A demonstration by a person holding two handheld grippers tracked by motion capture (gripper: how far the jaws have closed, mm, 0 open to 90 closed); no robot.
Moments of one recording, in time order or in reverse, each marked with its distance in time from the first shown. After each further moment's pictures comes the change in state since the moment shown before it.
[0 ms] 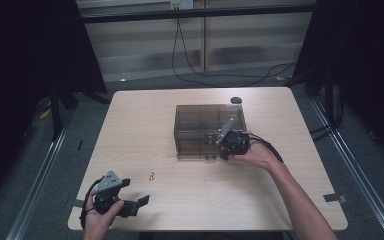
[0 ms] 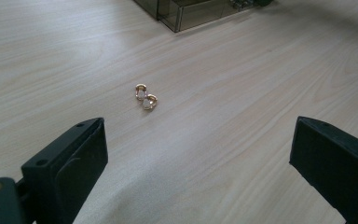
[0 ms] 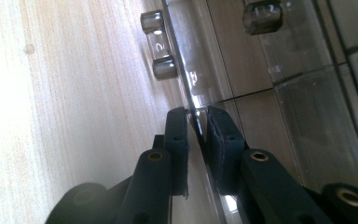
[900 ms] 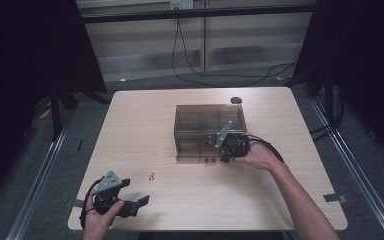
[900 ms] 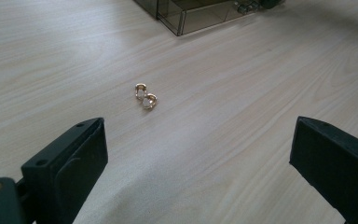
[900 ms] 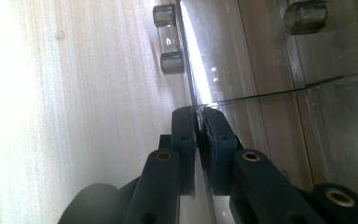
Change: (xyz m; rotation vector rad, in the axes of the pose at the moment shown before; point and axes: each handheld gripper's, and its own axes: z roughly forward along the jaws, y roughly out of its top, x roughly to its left) left arm 0.000 0.000 0.000 0.002 0.000 0.002; right arm 0.008 0.001 -0.002 0.020 0.037 -0.055
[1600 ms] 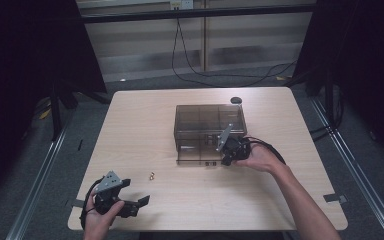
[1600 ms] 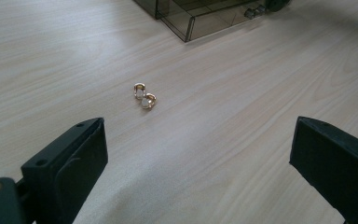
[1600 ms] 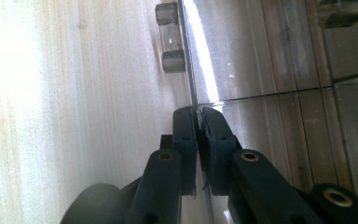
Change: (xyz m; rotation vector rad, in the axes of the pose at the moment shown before) left arm 0.000 0.000 0.000 0.004 -0.003 0.000; right arm 0.009 -0.003 -0.002 0.014 0.017 -0.024
